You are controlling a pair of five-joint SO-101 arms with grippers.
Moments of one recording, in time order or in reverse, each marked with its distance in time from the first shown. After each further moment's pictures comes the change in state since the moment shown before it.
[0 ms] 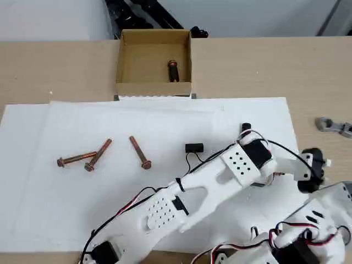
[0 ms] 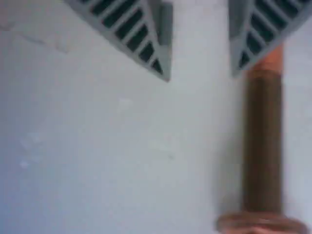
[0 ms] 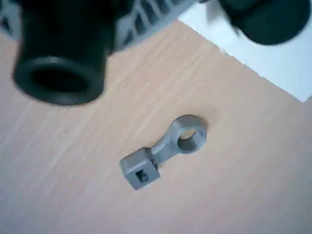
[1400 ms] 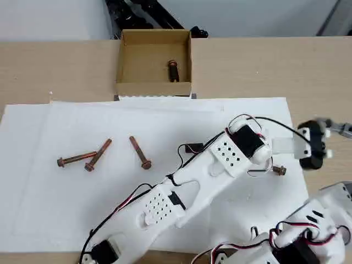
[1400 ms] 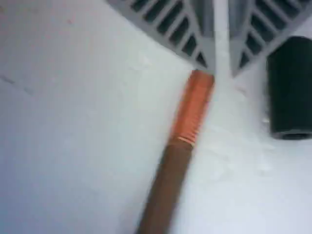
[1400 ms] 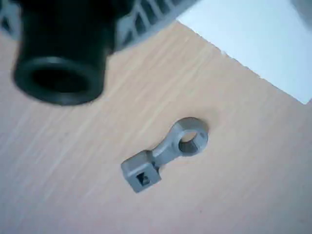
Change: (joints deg) left arm -2.9 -1.6 -11.2 8.6 7.4; right arm 0.0 0.0 0.0 0.0 0.0
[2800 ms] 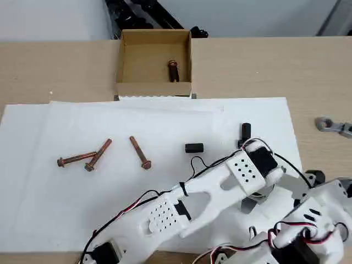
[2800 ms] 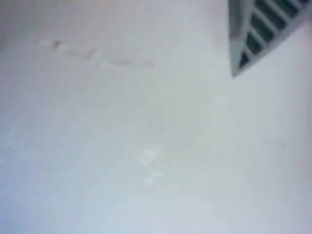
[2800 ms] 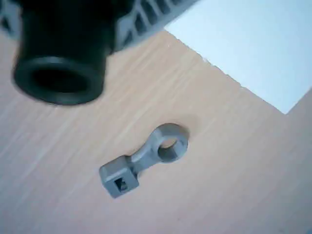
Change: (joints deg) left arm 5.4 0.1 13.5 -3.8 -17.5; right arm -2.8 0.0 0.0 0.0 -0.4
